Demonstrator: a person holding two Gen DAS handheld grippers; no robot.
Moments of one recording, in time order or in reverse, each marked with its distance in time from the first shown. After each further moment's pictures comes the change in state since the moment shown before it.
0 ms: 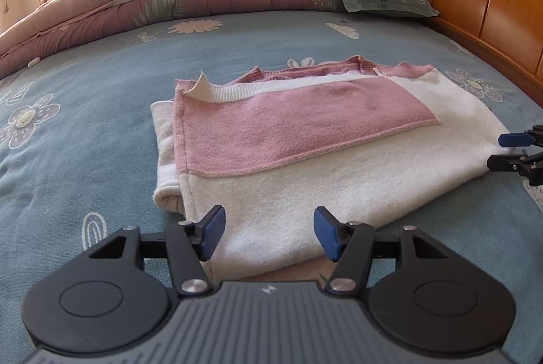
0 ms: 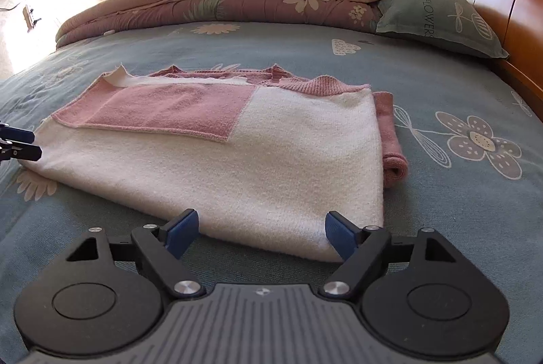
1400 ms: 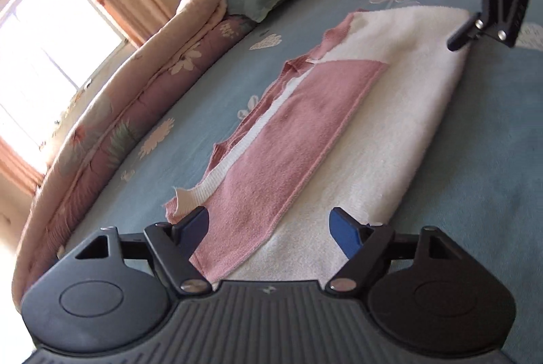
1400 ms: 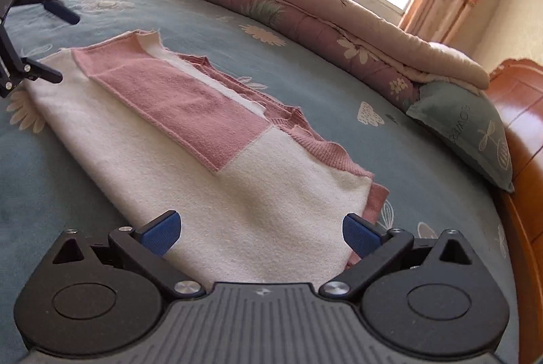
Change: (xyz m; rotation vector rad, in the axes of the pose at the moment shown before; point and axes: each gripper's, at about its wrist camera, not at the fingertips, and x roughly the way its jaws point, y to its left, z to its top) left arm 0.004 -0.087 0.003 0.828 -0.118 0.173; right arm -0.003 0.027 0.025 -0.559 -0.019 -0.059
